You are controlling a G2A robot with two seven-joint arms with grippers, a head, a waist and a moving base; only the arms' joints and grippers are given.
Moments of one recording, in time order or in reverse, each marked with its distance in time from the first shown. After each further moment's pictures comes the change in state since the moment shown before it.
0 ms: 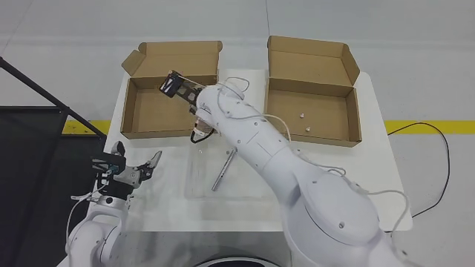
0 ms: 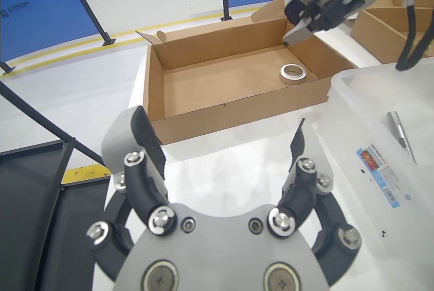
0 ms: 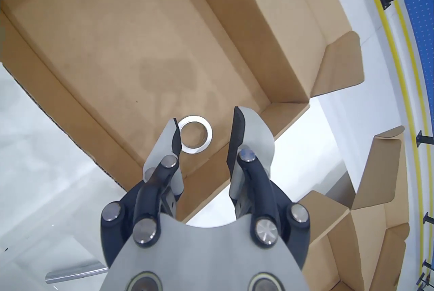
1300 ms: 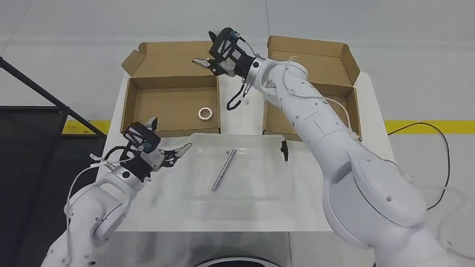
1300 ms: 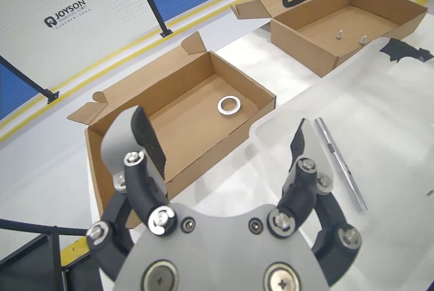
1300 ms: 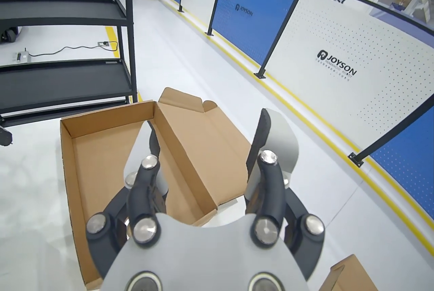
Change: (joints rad) left arm -0.192 0.025 0.046 -0.145 0.070 -0.350 -0.310; right arm 0.019 0.268 0.108 0.044 -0.189 -0.374 -1.110
